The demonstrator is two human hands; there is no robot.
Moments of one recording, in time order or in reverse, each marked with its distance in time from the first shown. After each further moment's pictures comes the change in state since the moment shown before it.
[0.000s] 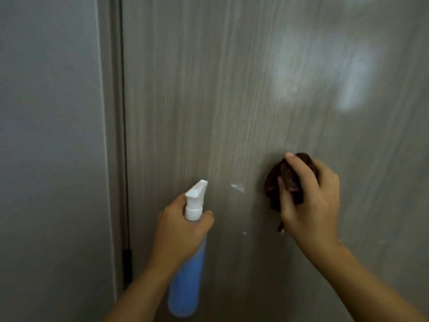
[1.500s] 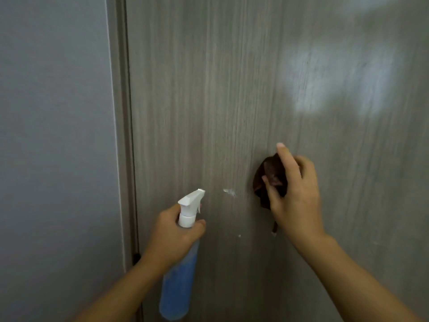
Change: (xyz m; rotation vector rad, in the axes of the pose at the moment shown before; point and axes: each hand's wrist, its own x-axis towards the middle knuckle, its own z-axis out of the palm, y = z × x) left_hand -0.019 0.025 -0.012 0.034 -0.074 0.008; right_hand 0.012 0.008 -0.009 0.170 -0.029 0.027
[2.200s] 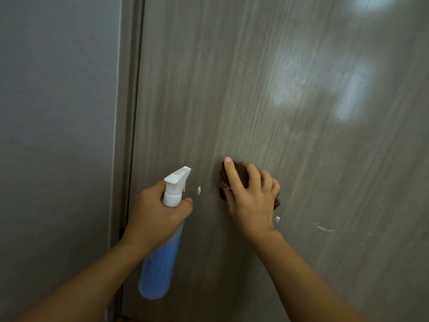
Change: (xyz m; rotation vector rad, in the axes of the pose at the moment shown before) left_hand 0.000 -0.042 -0.033 0.020 0.101 0.059; right_hand -0.053 -0.031 0.097 -0.419 -0.007 -0.268
